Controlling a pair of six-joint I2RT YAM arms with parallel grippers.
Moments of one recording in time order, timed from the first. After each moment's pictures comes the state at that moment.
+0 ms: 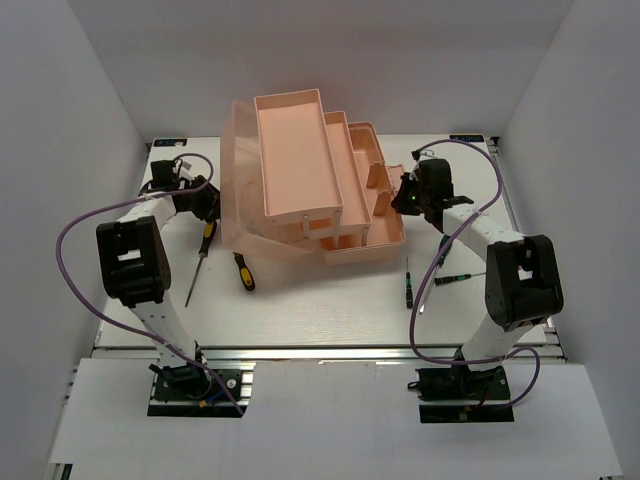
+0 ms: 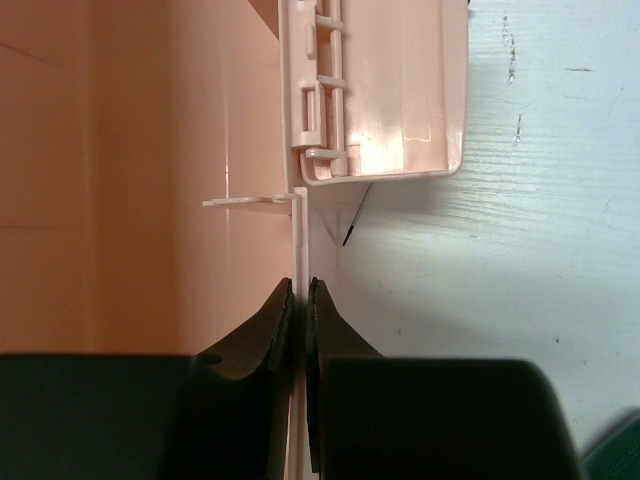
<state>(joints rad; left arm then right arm) 0.17 1.89 1.28 -0.31 0.63 -0.67 0.26 1.68 1.10 -0.07 -0.12 0.28</state>
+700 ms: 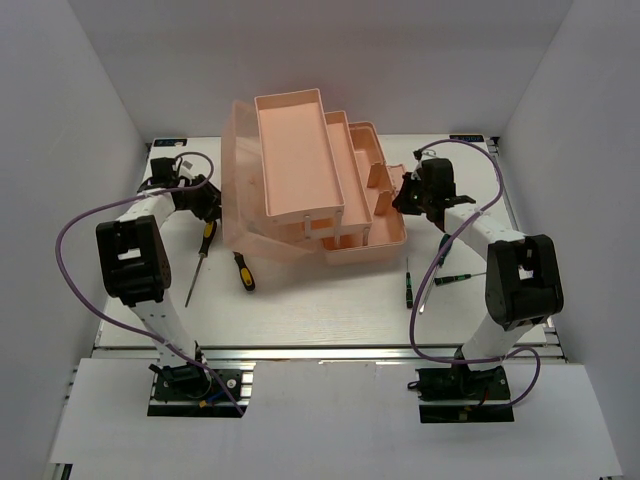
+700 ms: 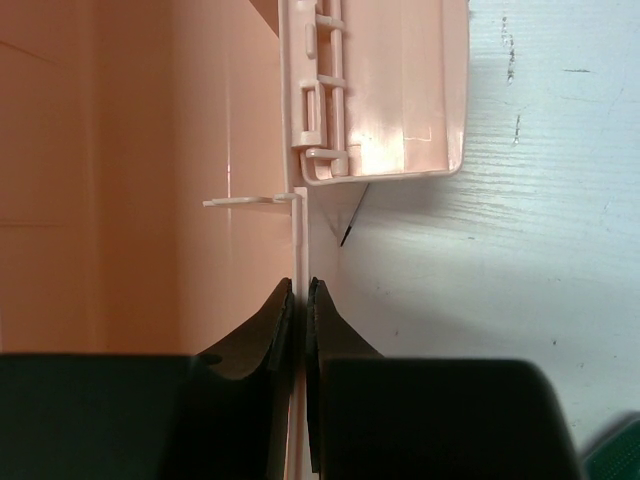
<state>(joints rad) 0.17 1.90 1.32 -0.38 0.63 -0.64 0.24 1.68 1.10 -0.07 -0.15 0.28</state>
